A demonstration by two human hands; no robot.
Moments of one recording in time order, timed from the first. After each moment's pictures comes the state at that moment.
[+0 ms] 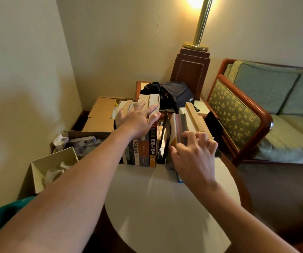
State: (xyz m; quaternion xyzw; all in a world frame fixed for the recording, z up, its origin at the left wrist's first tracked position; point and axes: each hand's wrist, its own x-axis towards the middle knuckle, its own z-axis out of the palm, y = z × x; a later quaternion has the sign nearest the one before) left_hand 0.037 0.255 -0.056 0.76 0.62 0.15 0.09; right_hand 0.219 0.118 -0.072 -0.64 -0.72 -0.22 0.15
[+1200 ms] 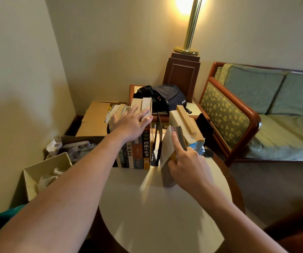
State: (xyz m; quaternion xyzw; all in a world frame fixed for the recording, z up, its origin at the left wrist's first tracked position) left_hand 0.037 0.253 -0.055 0.77 0.62 0.14 0.10; right_hand 0.222 0.098 -0.054 -0.70 -0.69 0.05 0.15
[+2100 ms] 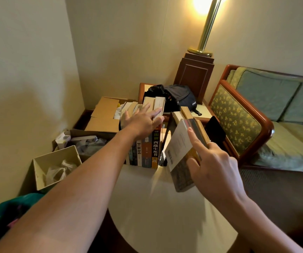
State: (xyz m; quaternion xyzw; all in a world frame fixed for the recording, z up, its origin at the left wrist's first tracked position) left_hand 0.031 0.256 -0.056 0.77 0.61 0.16 0.11; right_hand 0.222 0.067 -0.016 -0.63 -0.75 -0.02 0.22
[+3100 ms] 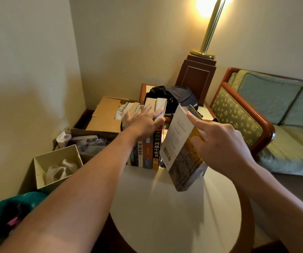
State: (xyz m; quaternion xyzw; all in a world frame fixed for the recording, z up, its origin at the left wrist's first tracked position) left_hand 0.029 0.255 -0.055 0.77 0.61 0.16 0.12; right_hand 0.222 0.104 0.036 -0.62 -0.76 0.00 0.19
